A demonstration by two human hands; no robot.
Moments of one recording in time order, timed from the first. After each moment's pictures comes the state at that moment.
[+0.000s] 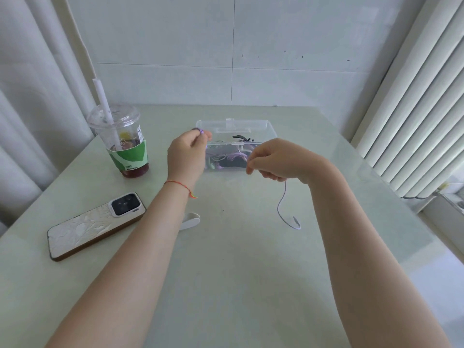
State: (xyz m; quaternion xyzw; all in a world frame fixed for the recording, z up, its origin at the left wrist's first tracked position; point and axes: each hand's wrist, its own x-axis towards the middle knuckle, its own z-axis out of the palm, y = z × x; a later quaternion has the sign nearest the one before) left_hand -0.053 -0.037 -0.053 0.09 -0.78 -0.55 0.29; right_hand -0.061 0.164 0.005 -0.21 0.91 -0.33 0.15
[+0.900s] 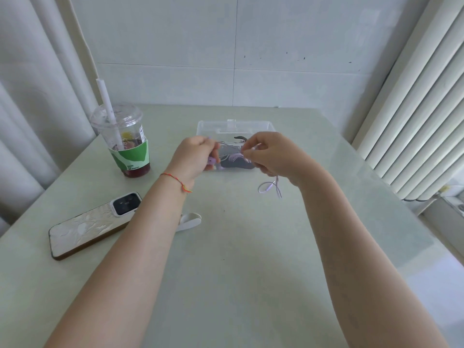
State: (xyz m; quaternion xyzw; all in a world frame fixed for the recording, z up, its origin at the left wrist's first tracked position) left_hand -0.044 -0.031 -0.033 0.10 -0.75 -0.64 0.10; right_hand -0.062 0.149 0.000 -0.18 0.86 -0.46 0.10
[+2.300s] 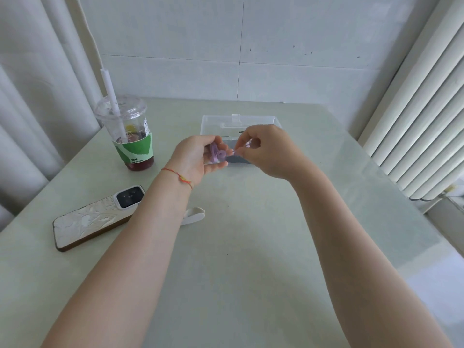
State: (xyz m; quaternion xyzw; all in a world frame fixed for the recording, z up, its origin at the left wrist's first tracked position) left_hand -0.039 -0.035 -0.031 0.14 -0.56 -0.82 -0.01; right_hand -0.052 0.130 0.000 -0.26 0.91 -0.32 -0.05
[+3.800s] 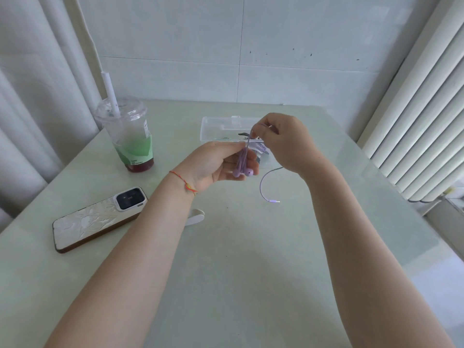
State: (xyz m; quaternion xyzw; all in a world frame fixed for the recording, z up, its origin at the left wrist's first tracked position) left_hand -0.026 -0.016 -0.027 -0.04 -0.69 -0.72 -0.10; right_hand -0.061 0.146 0.012 -0.22 0.88 -0.40 -0.09
